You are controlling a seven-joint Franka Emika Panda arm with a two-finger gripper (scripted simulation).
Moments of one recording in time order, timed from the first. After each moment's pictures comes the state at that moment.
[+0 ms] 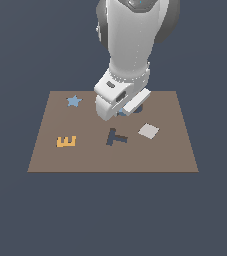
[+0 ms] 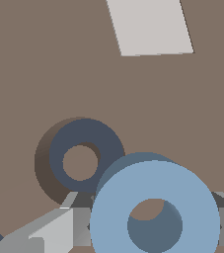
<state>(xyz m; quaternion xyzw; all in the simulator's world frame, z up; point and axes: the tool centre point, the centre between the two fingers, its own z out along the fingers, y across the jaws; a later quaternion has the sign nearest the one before) -0.064 0.035 0.037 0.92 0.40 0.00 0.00</state>
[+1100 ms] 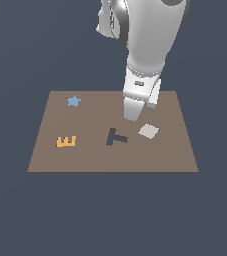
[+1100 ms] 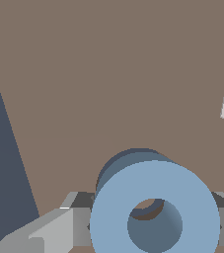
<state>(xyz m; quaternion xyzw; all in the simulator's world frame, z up) -0.079 0.078 0.040 0.81 0.59 0.00 0.00</state>
